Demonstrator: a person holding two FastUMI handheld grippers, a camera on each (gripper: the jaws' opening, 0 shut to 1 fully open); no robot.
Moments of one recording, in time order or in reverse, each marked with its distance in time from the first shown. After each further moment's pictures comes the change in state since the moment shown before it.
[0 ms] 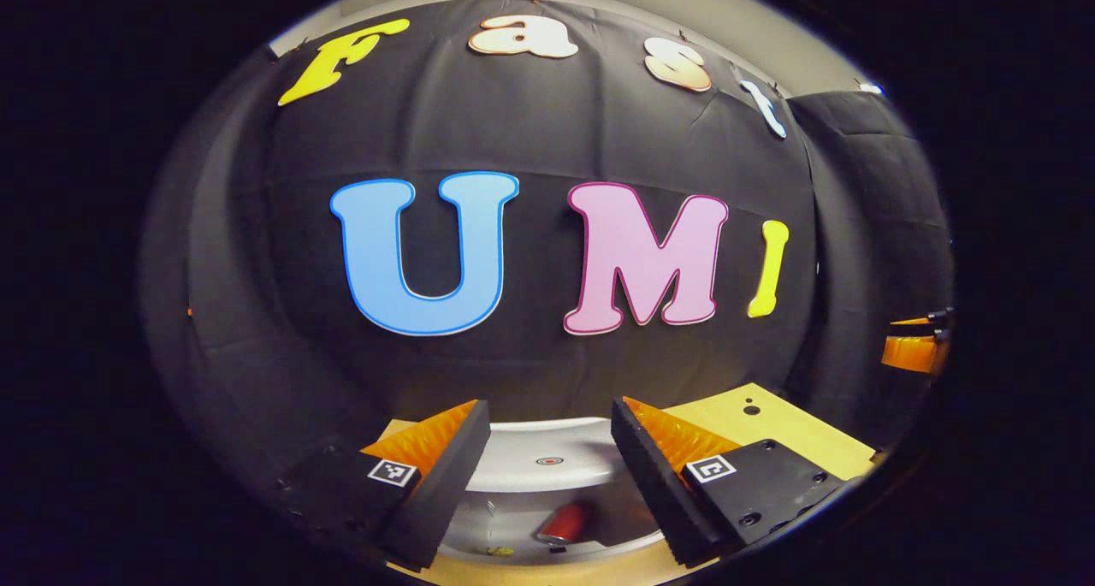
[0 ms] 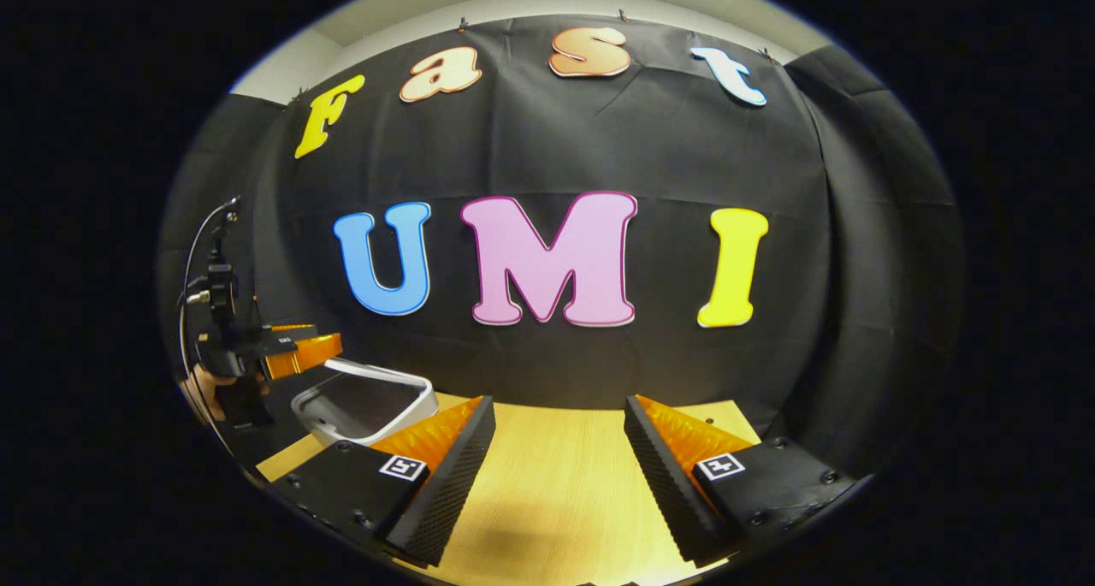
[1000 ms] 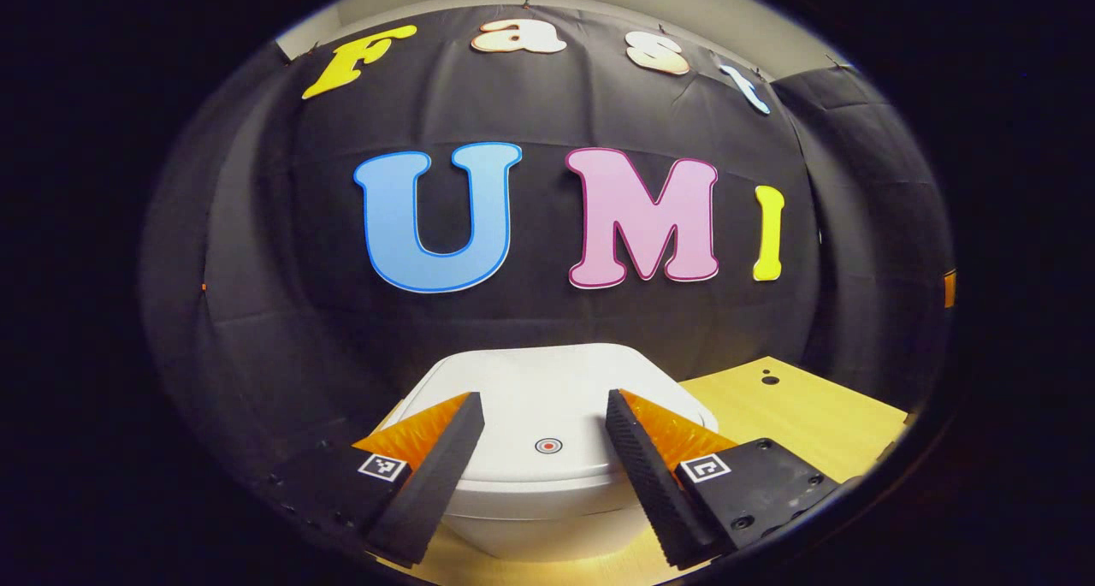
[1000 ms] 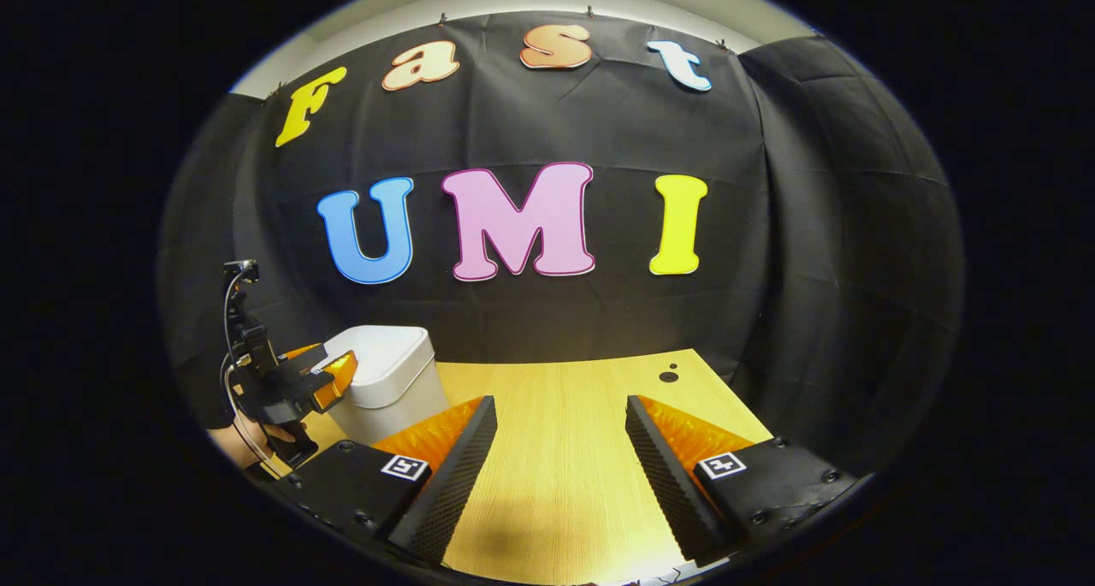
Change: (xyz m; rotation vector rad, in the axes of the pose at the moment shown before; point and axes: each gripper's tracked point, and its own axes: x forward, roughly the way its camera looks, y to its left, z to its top) left arm -0.015 -0.003 -0.076 0.065 -0.068 0.051; right arm -0.092 0.009 -0.060 0.041 0.061 -0.141
